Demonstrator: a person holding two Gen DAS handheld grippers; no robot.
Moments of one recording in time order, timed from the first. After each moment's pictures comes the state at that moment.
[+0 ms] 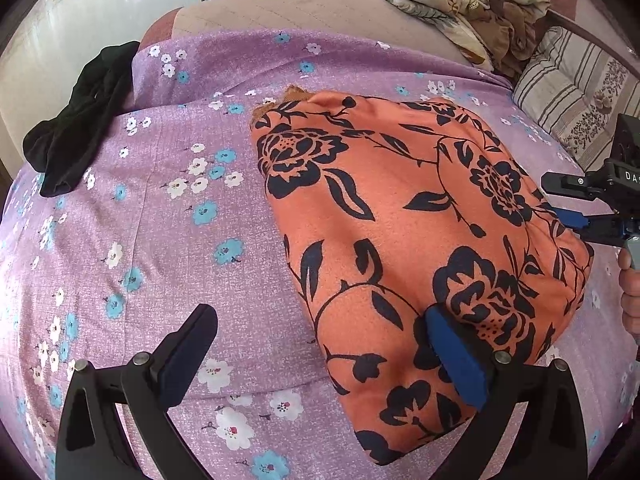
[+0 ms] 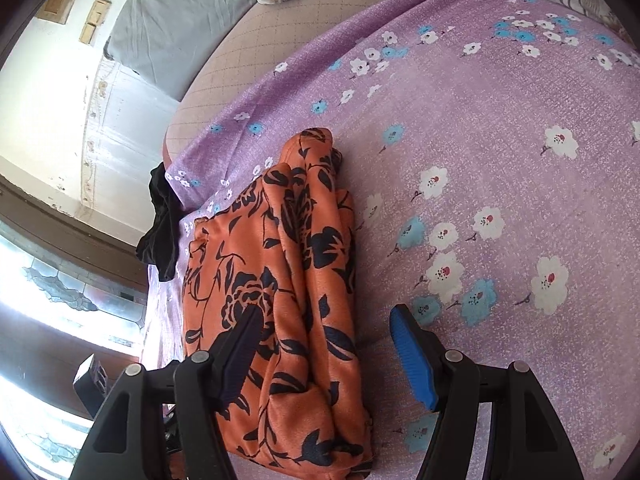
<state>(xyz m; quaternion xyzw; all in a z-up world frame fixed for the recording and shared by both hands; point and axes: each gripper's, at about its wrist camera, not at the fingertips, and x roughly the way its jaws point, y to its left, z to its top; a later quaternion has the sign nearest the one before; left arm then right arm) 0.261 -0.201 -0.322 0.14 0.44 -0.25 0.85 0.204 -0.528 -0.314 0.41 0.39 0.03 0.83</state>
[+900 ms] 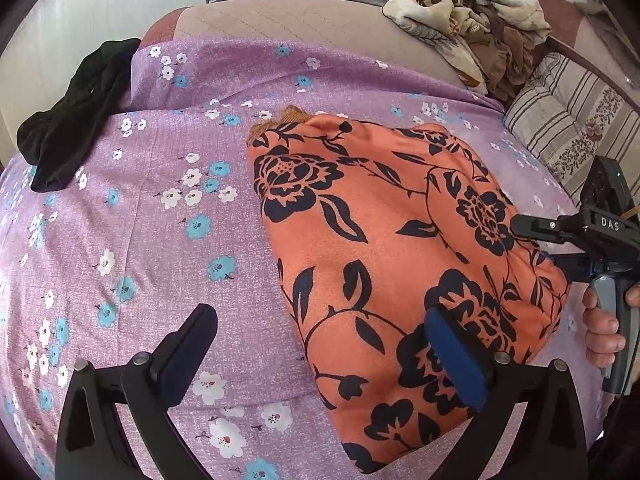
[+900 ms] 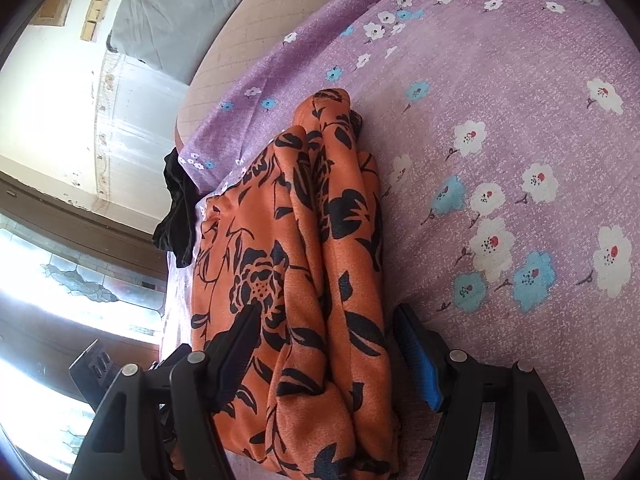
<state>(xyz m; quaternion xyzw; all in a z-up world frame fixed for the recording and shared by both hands) 0.269 -0.195 -0.309 0.09 0.44 -0.28 0.85 0.215 -0.511 -0.335 0.43 0.39 0.08 0.81</state>
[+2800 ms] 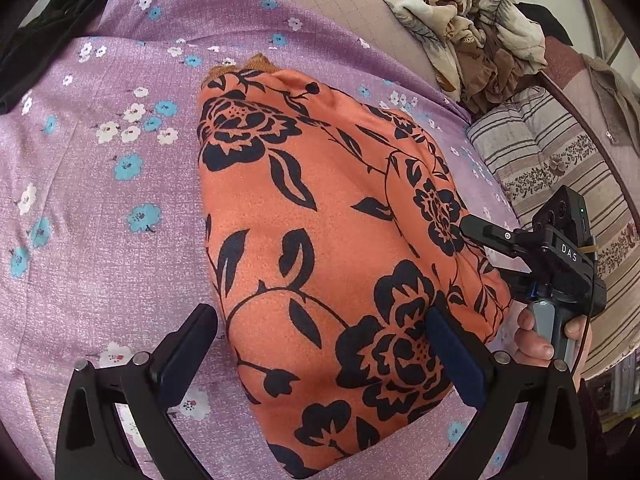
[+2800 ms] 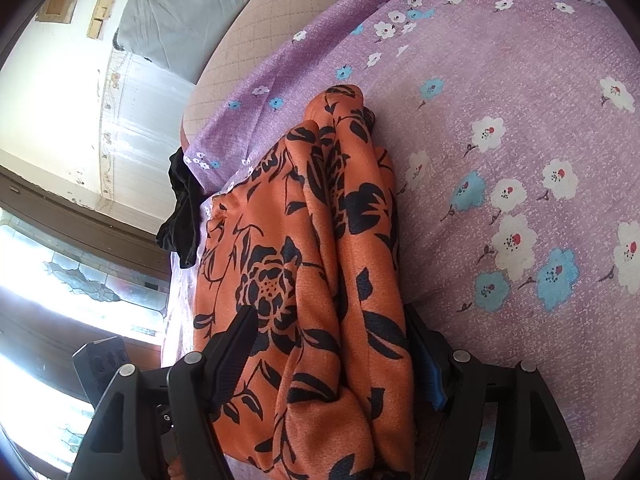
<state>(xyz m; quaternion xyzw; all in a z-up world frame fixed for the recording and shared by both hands) 0.278 -0.200 -0.335 -0.04 0.52 -0.35 0.78 0.220 -0.502 -0.334 0.43 0.38 0.09 0.81</state>
